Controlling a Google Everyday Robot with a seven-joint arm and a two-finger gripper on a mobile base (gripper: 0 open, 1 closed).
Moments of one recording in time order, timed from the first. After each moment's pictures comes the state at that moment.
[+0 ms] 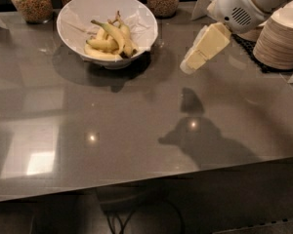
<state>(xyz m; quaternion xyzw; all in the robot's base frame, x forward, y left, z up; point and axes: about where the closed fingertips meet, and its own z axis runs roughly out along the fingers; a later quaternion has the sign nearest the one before) 0.566 -0.113 0.987 -0.53 0.78 0.06 0.33</state>
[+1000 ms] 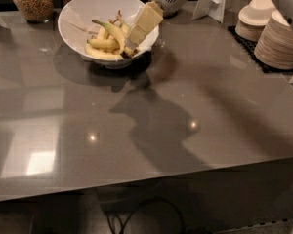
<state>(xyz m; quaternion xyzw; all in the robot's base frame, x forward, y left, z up) 0.652 0.008 0.989 -0.56 0.75 0.09 0.34</state>
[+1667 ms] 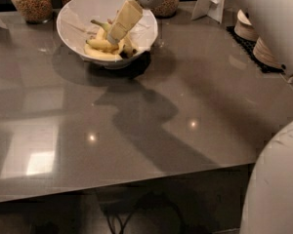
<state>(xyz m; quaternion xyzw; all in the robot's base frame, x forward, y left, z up) 0.678 0.054 0.982 -0.57 0.75 0.11 0.33</state>
